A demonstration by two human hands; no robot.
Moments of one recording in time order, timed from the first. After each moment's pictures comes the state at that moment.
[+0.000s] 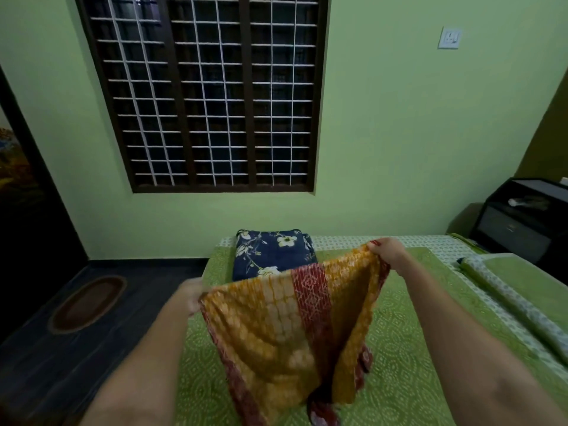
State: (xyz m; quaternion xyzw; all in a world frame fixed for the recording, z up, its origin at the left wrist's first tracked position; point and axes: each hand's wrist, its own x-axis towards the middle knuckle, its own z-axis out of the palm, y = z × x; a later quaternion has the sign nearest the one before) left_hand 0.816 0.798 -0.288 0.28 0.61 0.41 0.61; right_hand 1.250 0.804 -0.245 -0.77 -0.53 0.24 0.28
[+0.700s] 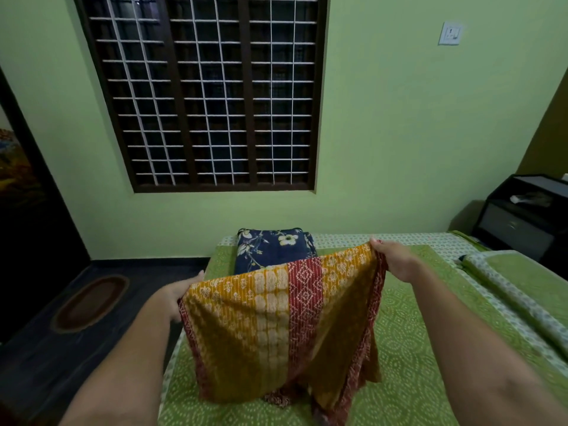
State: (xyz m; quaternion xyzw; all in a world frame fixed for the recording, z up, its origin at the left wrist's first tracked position) left_hand 0.780 0.798 -0.283 0.24 0.62 0.29 0.70; right_hand 1.244 0.778 -0.250 -0.62 -0.41 0.47 0.48
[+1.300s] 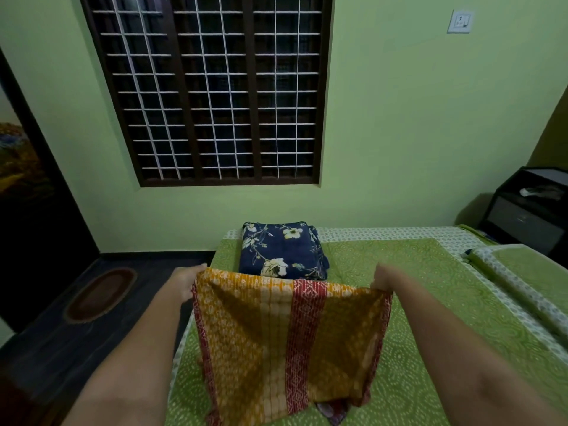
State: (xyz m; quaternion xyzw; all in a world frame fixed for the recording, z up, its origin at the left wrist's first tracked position) left_hand 0.789 0.805 -0.289 0.31 0.65 0.43 0.55; right_hand 1.229 0.782 -0.300 -0.79 -0.57 0.18 -0.09
